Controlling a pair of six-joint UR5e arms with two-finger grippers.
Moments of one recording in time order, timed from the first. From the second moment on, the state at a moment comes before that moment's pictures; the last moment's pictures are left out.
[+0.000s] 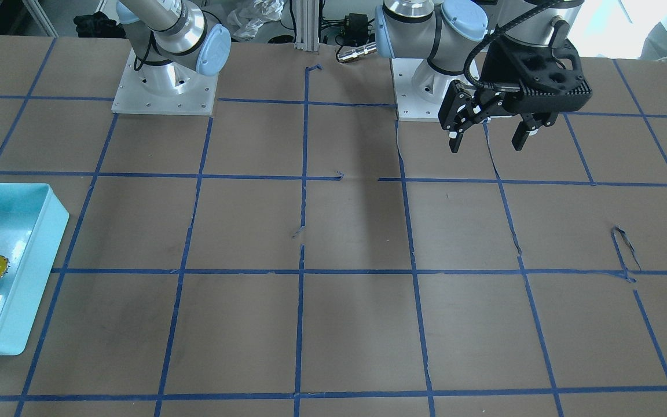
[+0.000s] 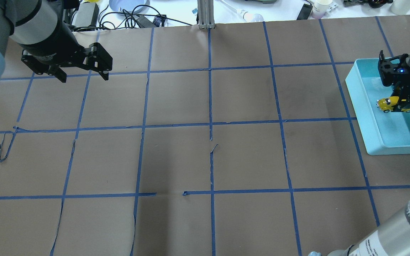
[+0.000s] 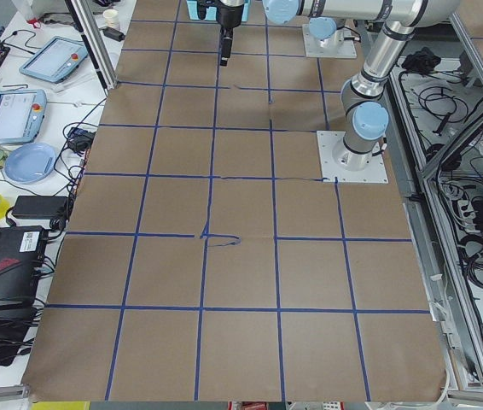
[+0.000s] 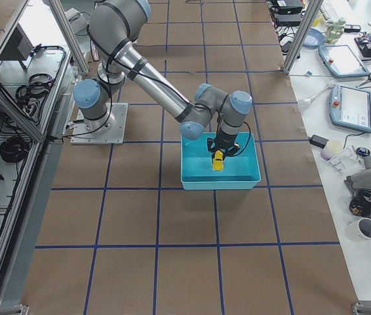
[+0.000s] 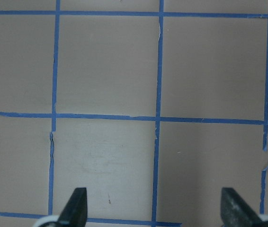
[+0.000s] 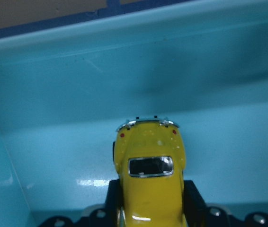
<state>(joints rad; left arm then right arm) -1.56 -1.50 -1.61 -1.45 1.62 -0.03 1.06 -1.09 1.66 -2.10 -1.79 -1.94</state>
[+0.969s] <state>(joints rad) -1.56 -1.50 -1.61 -1.45 1.62 -0.04 1.06 -1.31 1.65 -1.97 -1.79 -1.65</state>
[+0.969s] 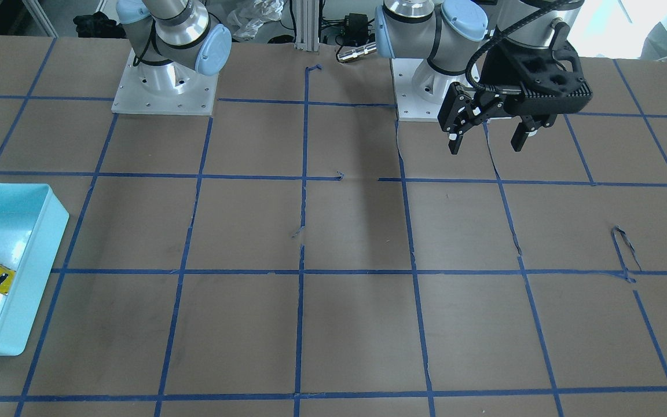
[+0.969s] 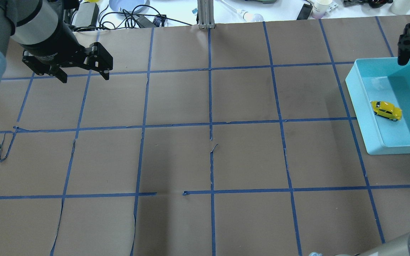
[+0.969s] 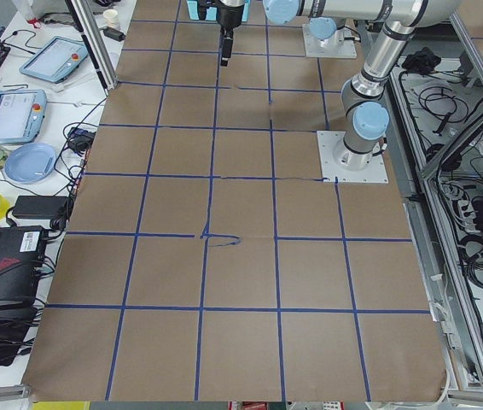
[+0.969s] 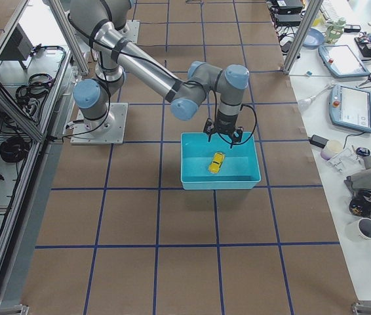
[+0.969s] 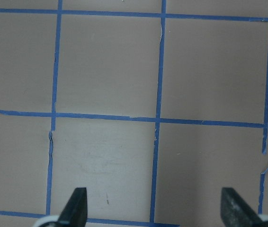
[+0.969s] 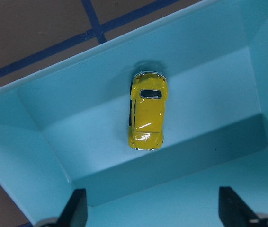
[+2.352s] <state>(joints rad) -1.56 -1.50 -1.61 -1.45 1.62 -0.04 1.41 -1.52 1.52 -1.49 -1.55 -0.25</state>
